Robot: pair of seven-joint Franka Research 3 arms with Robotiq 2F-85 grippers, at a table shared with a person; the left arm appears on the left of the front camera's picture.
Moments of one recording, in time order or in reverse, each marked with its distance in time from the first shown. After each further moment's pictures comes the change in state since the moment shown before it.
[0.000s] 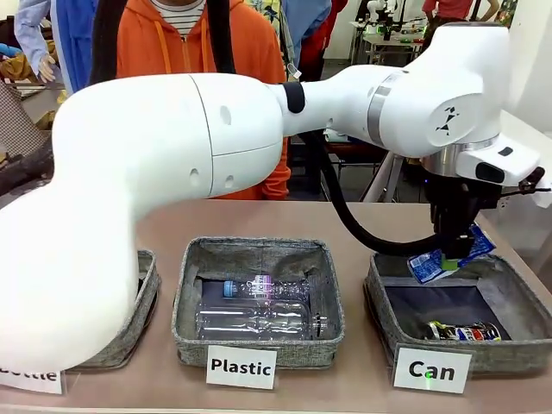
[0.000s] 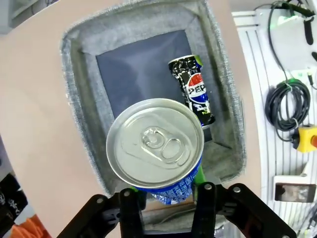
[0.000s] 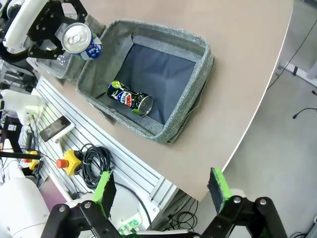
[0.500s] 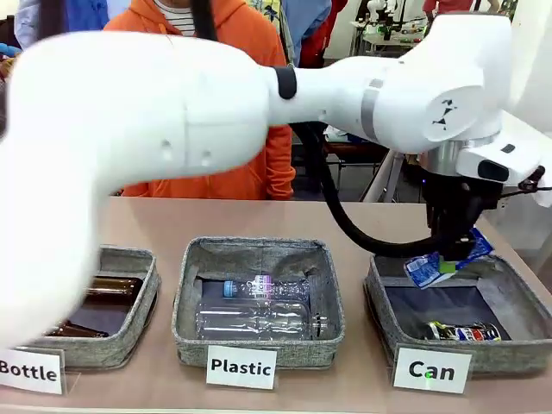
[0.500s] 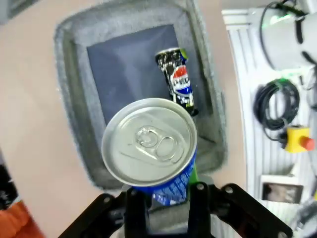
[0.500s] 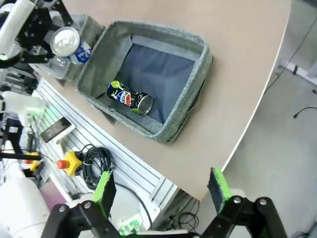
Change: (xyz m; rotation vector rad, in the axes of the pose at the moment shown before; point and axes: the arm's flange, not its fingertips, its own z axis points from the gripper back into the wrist) left arm -0.005 -0.017 0.009 -0.019 0.010 0.056; right arm -0.004 -0.002 0.001 0.002 -0.007 -0.008
